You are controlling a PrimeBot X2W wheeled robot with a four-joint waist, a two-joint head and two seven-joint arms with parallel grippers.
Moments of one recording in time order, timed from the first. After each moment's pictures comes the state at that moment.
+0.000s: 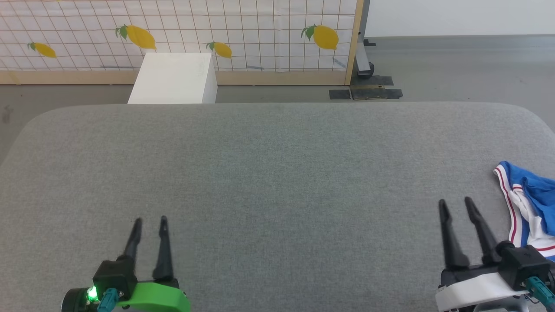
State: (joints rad) left arm 0.08 0.05 0.02 0.05 -0.09 -0.01 -0.26; right arm 0.08 -0.05 -0.06 0.03 0.06 0.13 -0.26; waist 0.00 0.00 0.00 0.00
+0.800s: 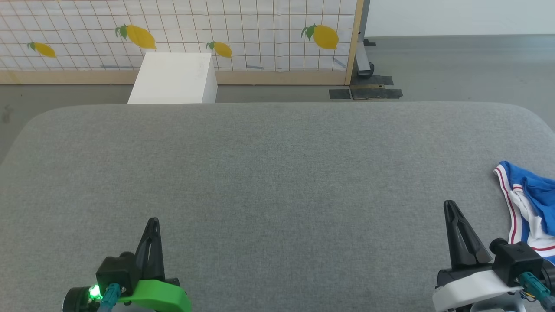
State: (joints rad) left arm 0.08 0.05 0.01 0.05 -0.08 -0.01 -0.21; right arm 0.08 -0.05 -0.05 0.02 0.06 0.13 -0.21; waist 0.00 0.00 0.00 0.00
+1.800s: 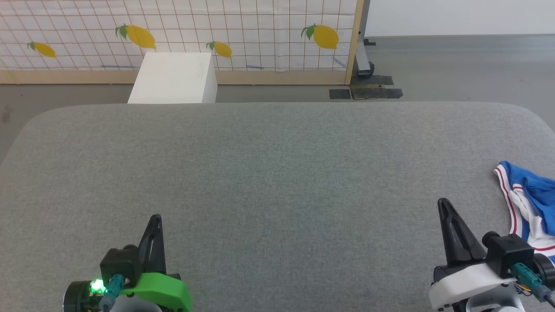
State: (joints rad) left arm 0.06 0.05 0.01 0.03 -0.06 -0.01 -0.15; right arm 0.06 -0.05 -0.03 0.02 0.04 0.13 -0.15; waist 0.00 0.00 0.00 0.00
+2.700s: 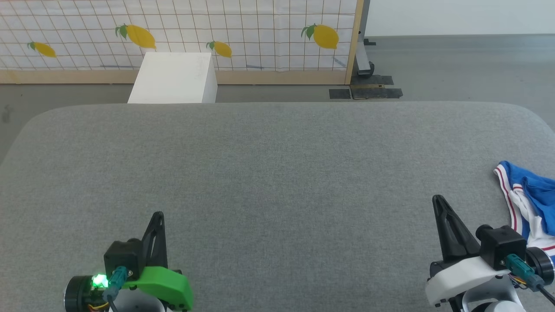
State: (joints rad) left arm 0.05 0.05 0.01 0.02 -0.04 -0.01 -0.09; right arm 0.04 -0.05 -0.02 0.01 0.03 0.13 -0.10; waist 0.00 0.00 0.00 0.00
